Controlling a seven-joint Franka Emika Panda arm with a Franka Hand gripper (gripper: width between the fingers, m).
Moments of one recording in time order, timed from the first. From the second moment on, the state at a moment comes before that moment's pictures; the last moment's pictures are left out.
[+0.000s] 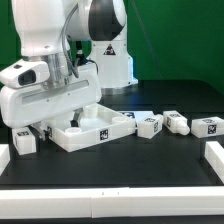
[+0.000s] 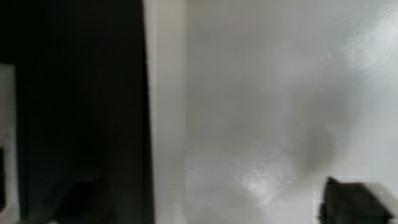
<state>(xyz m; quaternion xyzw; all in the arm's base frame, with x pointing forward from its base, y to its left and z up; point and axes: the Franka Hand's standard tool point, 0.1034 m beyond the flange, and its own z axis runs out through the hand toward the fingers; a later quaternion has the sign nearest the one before) 0.421 -0.129 0.008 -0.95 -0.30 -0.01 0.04</state>
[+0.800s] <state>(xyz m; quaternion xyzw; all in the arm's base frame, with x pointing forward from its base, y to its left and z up) 0.424 -0.138 0.018 -0.95 -0.30 -0.01 0.03</state>
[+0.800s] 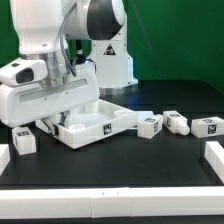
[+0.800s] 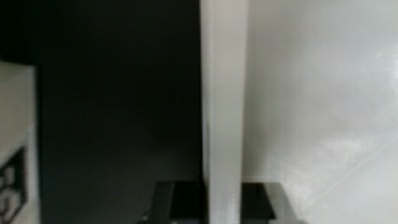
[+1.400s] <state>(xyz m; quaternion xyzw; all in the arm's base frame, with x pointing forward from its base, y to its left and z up) 0.493 -0.092 0.081 -0.99 -0.13 0.01 0.04</state>
